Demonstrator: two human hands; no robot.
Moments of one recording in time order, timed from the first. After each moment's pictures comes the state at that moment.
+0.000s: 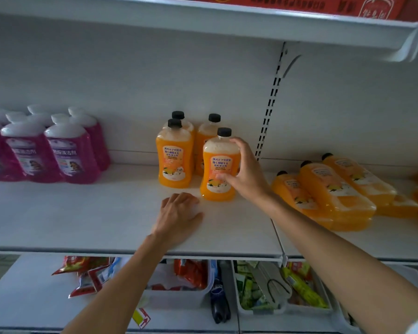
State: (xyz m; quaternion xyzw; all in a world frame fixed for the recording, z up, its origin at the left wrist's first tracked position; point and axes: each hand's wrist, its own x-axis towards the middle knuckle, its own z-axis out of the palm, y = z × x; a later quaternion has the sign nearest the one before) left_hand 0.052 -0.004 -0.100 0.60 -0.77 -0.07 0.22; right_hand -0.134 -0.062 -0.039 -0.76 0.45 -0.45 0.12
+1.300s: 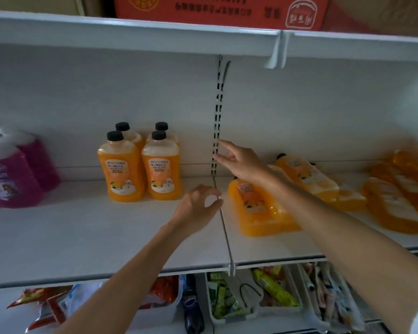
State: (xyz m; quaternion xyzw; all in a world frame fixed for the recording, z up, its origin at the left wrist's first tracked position) left_hand -0.082 -0.013 -0.042 0.52 -0.78 -0.22 0.28; right_hand -0.238 -0.074 0.013 -0.76 0.57 -0.25 0.18
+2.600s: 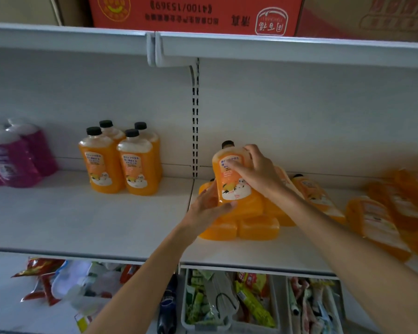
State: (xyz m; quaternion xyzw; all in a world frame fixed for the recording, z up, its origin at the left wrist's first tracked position) left_hand -0.201 0.007 -0.047 0.42 -0.62 -0.51 0.42; right_hand -0.349 -0.057 0.009 -0.71 0.53 -0.39 0.23
